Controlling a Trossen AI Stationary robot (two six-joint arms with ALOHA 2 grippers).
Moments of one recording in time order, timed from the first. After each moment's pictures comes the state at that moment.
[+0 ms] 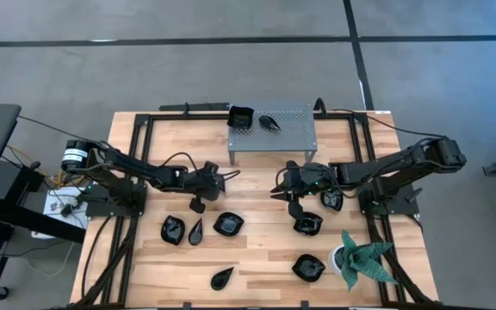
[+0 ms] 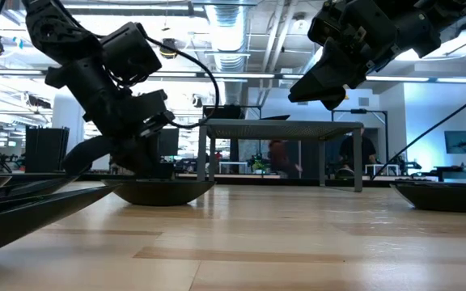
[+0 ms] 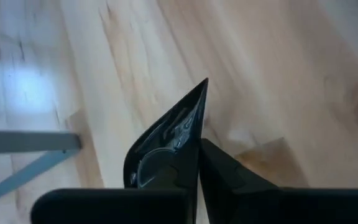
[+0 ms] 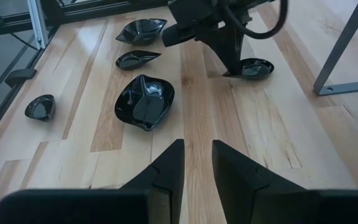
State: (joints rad) left arm 0.00 1.51 0.53 0.09 -0.20 0.66; right arm 0.07 1.30 0.62 0.17 0.00 0.18
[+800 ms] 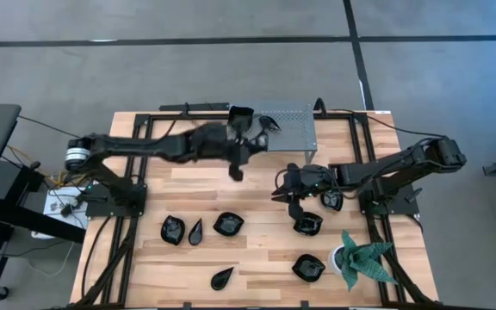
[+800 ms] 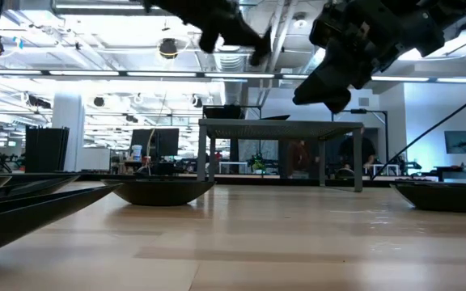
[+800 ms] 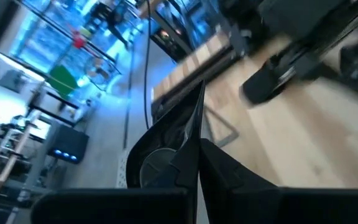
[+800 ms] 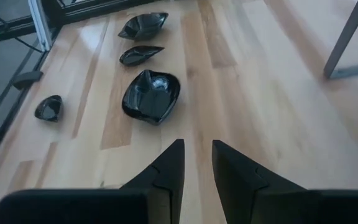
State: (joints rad) left arm 0.13 1.56 1.21 0.01 -0.06 0.84; right arm 0.10 1.30 0.62 0.14 0.00 0.26
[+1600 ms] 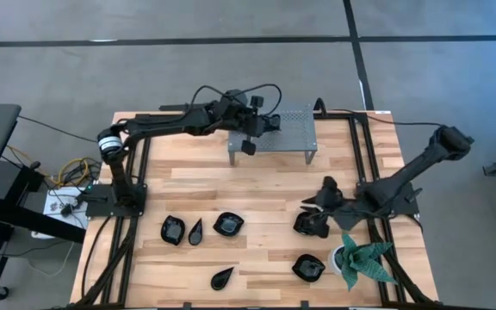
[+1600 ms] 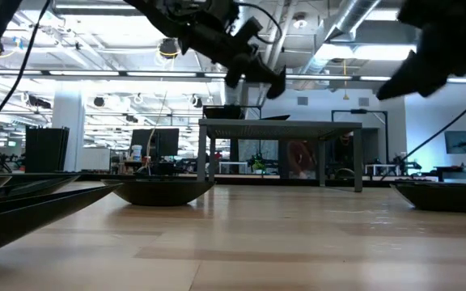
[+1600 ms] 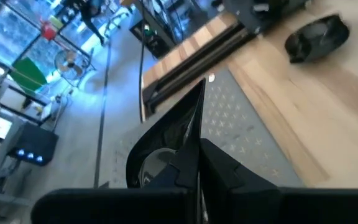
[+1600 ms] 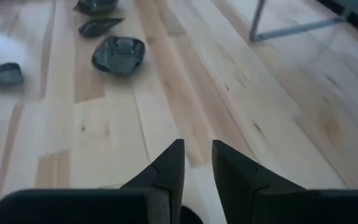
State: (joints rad) left arm 0.37 1.84 1.46 -0.04 0.23 0.88; right arm 0.60 1.00 0.50 -0.26 0.69 0.61
